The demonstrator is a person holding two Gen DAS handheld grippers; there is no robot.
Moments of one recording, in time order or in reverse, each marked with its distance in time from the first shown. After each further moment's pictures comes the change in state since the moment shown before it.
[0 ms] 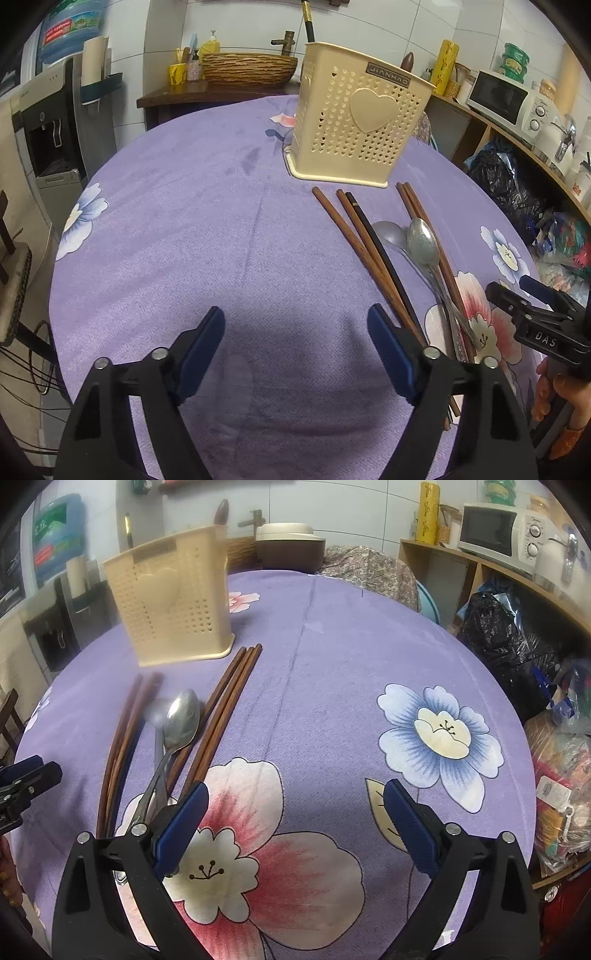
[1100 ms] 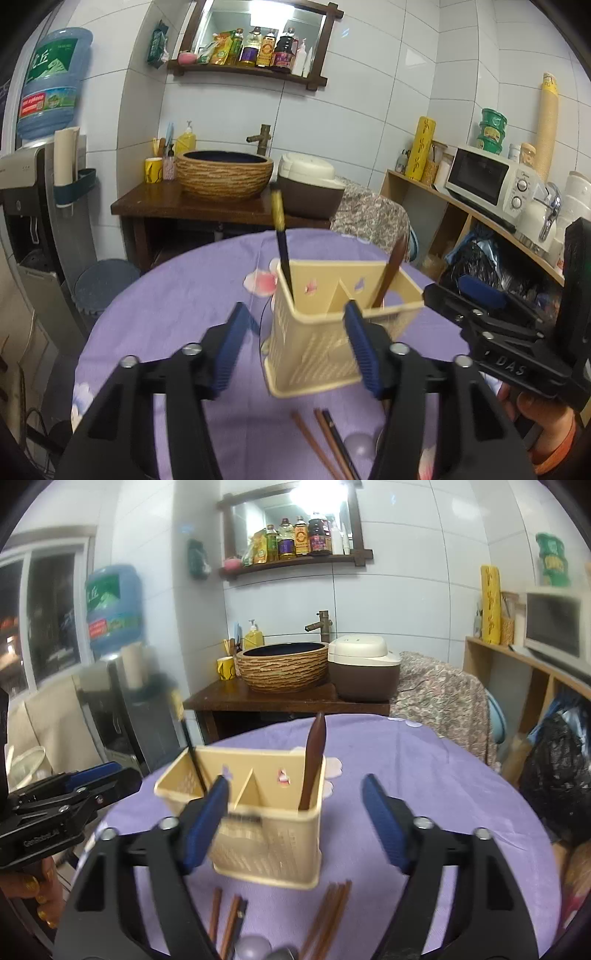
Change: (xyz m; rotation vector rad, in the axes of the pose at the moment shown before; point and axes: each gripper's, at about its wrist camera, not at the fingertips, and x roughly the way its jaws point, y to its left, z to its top) left arm -0.028 -0.007 0.155 0.045 -0.309 -0.075; right arm -0.016 0.055 0.177 -0.077 -0.351 0.234
